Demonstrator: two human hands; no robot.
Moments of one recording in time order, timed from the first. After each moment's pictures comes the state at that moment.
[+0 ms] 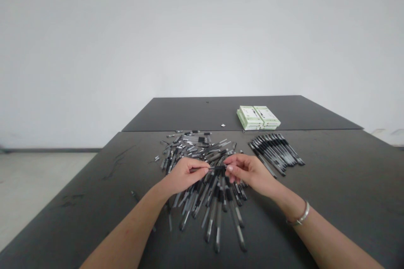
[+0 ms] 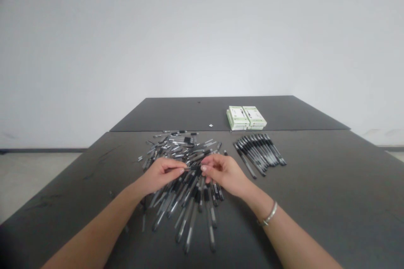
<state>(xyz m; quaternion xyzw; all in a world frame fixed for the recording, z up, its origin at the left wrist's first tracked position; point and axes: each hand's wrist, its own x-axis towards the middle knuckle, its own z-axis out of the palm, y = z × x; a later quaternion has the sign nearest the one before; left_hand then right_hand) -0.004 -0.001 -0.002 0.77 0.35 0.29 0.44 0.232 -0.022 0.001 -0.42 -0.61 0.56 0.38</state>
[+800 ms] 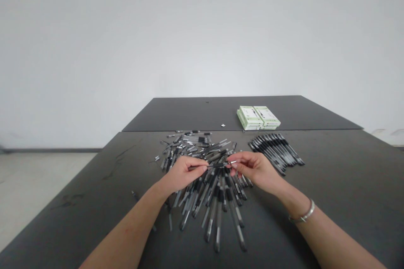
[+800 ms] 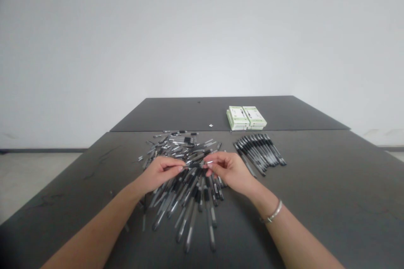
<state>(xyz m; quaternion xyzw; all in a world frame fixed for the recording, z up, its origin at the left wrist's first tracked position) -0.004 -0.001 0.005 0.76 0.38 0.31 0.43 0.238 -0.019 0.007 -0.42 -0.62 0.52 0.42</state>
